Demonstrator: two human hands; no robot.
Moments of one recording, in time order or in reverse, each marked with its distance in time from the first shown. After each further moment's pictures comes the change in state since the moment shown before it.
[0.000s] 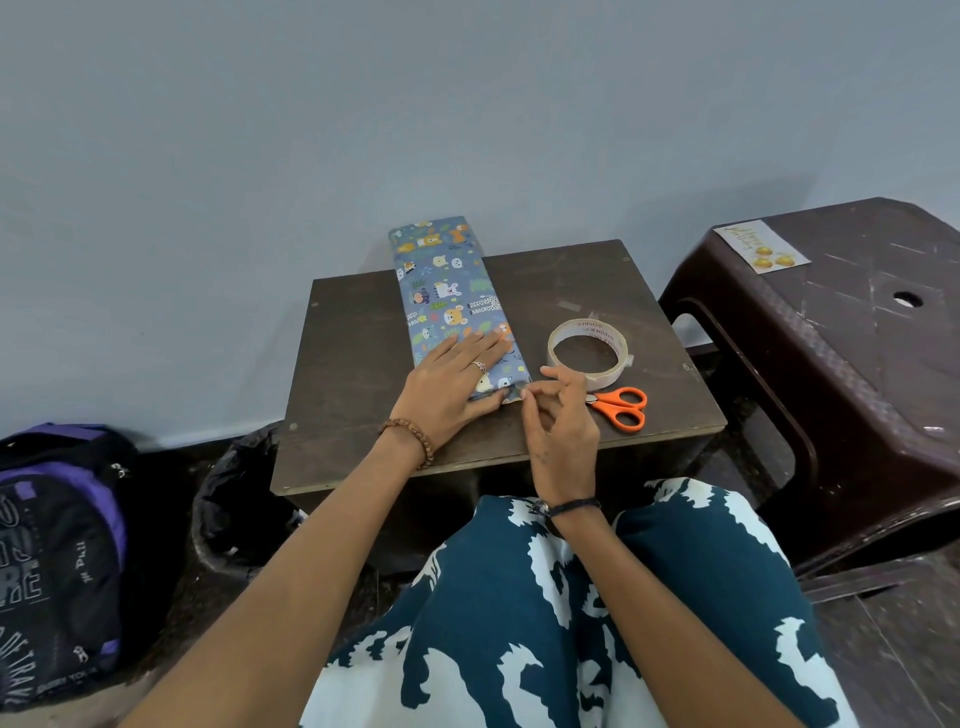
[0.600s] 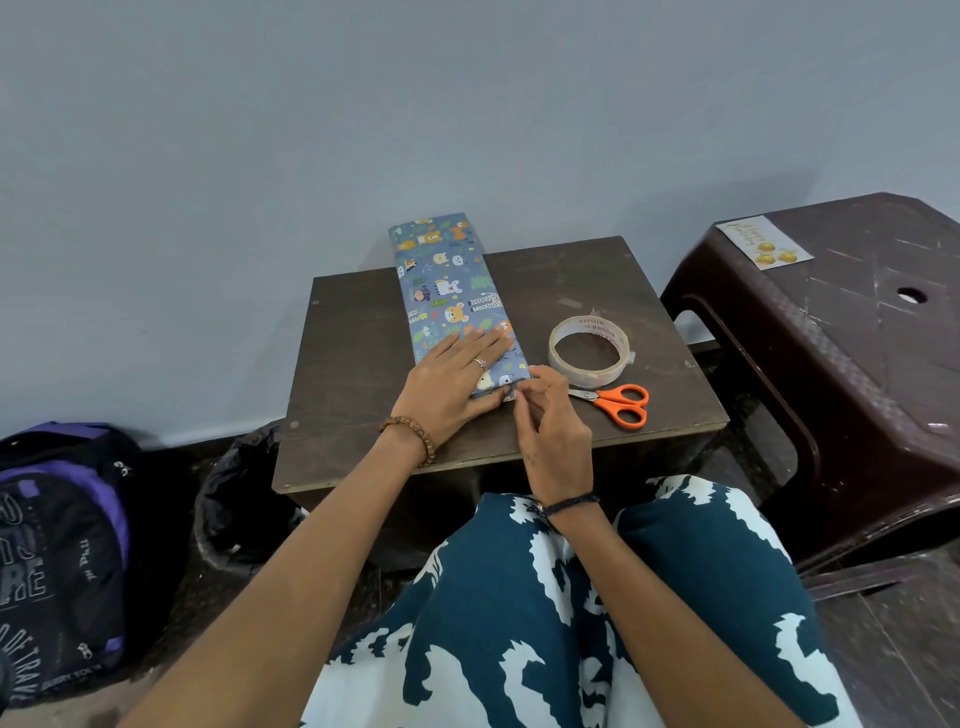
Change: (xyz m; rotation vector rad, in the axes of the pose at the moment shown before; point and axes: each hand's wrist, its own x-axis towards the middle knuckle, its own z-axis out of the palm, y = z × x) left_hand 0.000 0.000 -0.001 -0.006 -0.021 0.000; right_hand -0.003 0.003 0.004 -0.211 -0.028 -0.210
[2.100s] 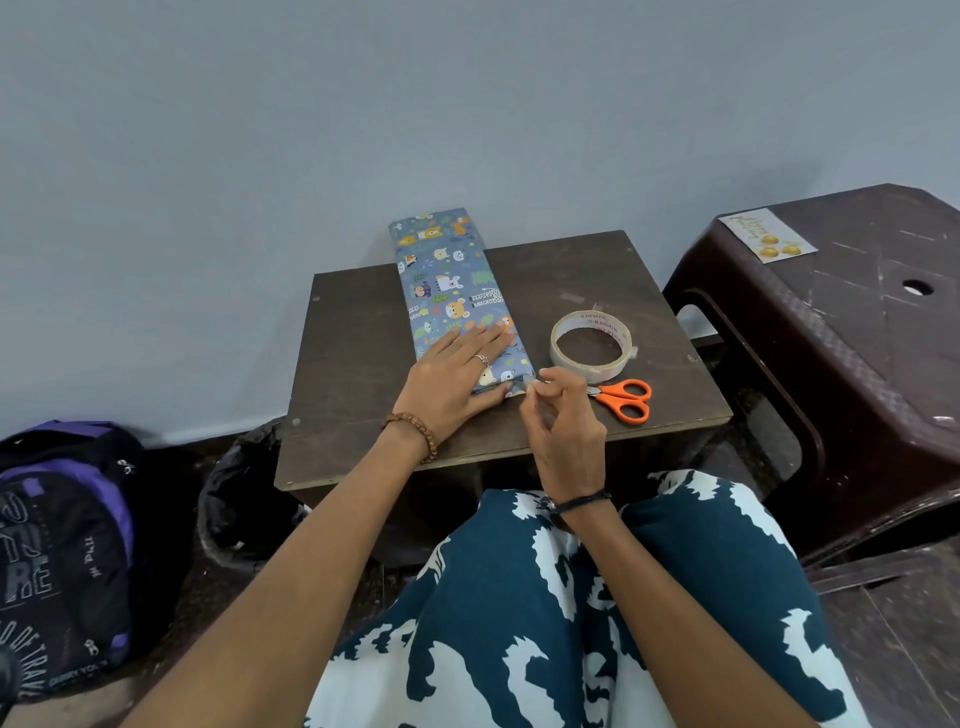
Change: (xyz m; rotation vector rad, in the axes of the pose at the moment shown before) left_hand 0.000 0.000 0.001 0.023 0.017 -0.004; right_hand 0.002 0.004 -0.008 -0.044 0.118 -0.150
